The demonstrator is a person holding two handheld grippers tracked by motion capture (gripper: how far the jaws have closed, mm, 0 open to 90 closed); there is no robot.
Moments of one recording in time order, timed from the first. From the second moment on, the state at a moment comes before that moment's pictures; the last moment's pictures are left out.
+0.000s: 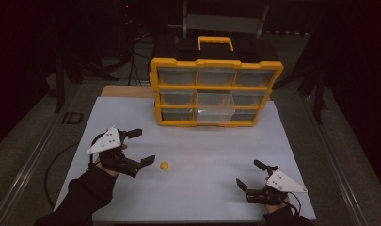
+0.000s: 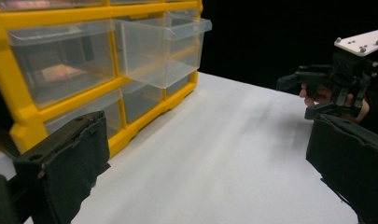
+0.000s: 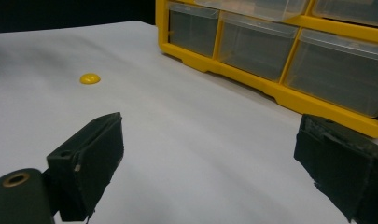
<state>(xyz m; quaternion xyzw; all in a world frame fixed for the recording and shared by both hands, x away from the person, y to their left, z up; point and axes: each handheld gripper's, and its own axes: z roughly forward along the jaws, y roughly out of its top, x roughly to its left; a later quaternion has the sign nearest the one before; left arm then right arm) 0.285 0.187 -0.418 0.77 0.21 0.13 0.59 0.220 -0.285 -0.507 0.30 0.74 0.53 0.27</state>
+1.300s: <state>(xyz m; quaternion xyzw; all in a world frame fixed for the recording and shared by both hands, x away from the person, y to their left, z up) 0.299 0.155 -0.490 0.82 0.23 0.09 0.52 0.220 -0.284 -0.507 0.30 0.74 0.54 0.26</state>
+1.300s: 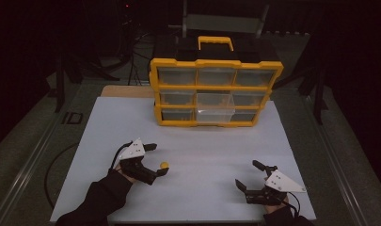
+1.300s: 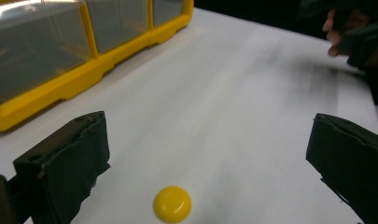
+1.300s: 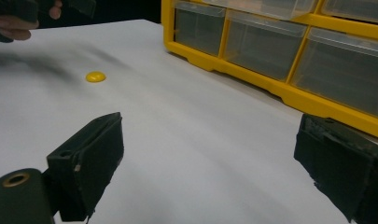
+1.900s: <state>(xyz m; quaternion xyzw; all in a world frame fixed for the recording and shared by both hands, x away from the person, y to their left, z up) 0.306 0.149 -0.511 0.86 0.24 0.08 0.44 0.220 -0.284 -0.508 0.30 0.75 0.54 0.26</state>
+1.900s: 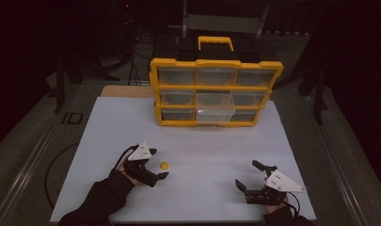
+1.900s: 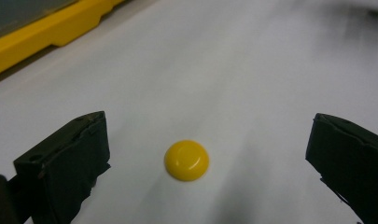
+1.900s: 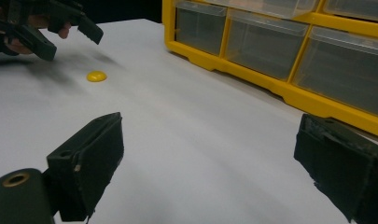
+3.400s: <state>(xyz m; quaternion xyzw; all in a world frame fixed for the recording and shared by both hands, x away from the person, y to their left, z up) 0.322 0.128 -0.518 0.92 0.23 0.07 0.32 0.221 -0.282 -0.509 0.30 0.75 0.53 0.25</state>
